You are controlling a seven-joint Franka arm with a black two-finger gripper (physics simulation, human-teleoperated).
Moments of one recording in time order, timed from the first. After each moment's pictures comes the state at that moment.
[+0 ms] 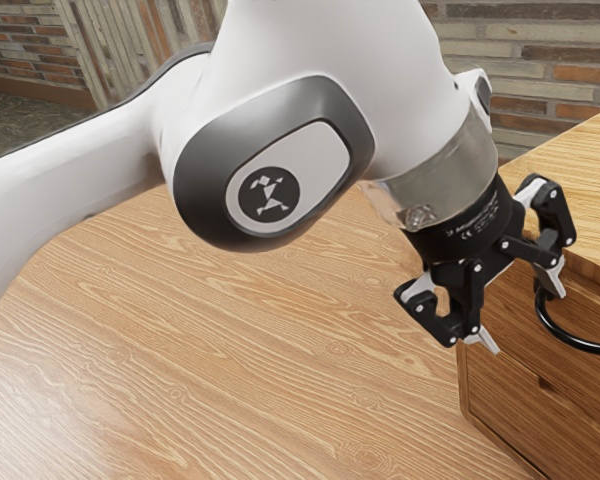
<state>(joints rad) -0.44 0.03 -0.12 -1.47 -0.05 1.91 -1.62</state>
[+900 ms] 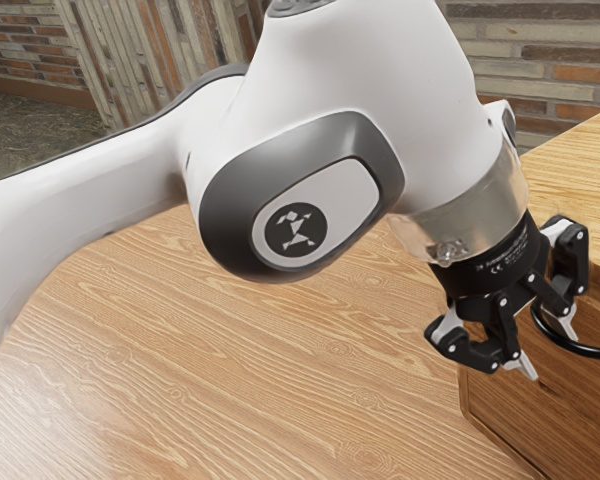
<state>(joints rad) -0.48 0.05 -0.12 -1.49 -0.04 1.92 -1.69</state>
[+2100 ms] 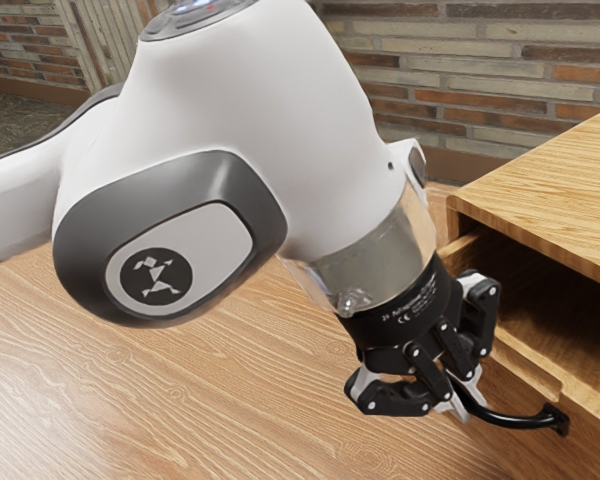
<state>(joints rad) -0.50 -0.18 -0.11 -1.72 -0.05 1.87 -1.80</state>
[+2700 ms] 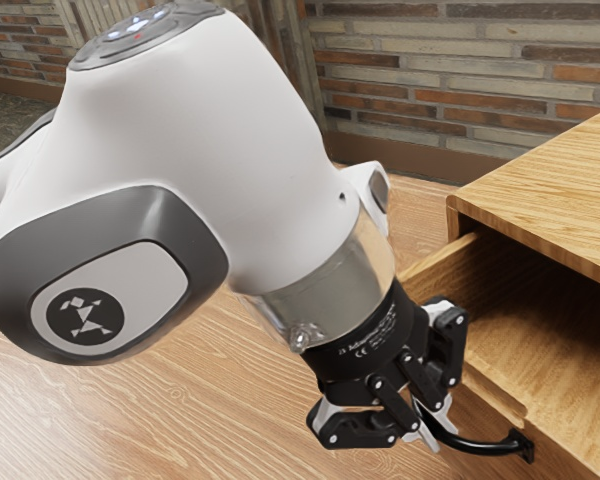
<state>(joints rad) -0.52 -0.28 -0.12 -1.82 -0.06 1.87 -1.83</state>
